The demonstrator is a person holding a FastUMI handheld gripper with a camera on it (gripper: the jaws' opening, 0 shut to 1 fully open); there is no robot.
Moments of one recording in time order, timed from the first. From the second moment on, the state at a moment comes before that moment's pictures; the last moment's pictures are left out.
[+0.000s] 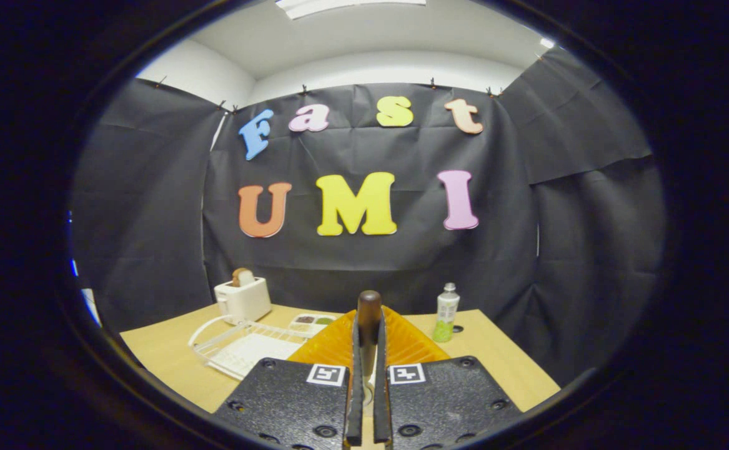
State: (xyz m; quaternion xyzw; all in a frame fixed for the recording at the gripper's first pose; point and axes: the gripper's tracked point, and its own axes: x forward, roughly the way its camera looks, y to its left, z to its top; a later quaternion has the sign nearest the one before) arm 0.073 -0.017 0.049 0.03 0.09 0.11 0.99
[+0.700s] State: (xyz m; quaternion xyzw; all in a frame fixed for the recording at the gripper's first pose) arm 0.030 0.097 -0.056 0.05 0.16 0.20 0.97
